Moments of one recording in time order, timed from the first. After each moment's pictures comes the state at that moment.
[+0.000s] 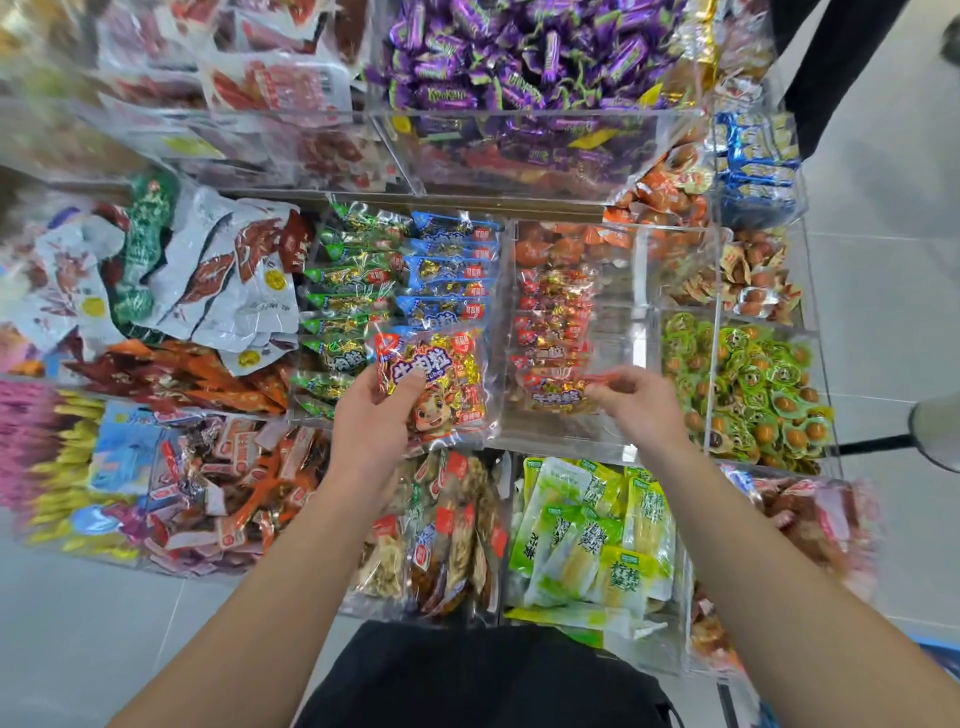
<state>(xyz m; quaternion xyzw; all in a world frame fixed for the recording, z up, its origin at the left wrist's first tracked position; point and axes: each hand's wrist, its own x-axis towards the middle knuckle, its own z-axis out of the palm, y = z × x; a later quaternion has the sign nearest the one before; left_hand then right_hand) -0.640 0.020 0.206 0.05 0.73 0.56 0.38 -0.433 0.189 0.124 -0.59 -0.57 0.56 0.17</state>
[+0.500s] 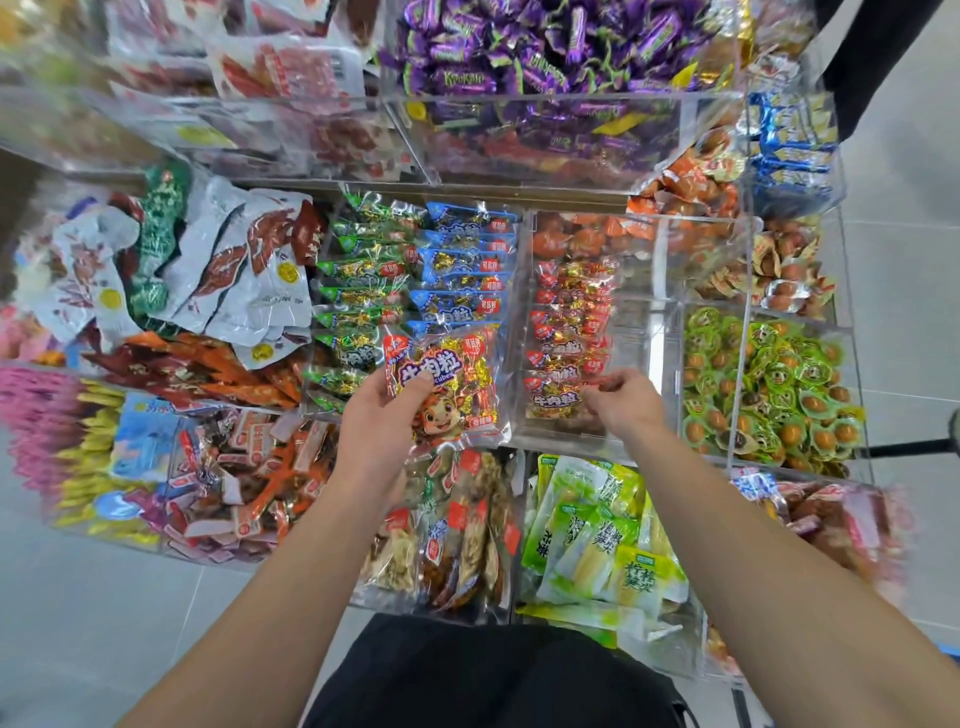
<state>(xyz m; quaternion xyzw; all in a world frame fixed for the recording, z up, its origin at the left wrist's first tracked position) -0.644 0.018 0.202 0.02 0.73 0.57 0.38 -0.465 0.194 0.077 -0.66 -0.57 0.49 0.05</state>
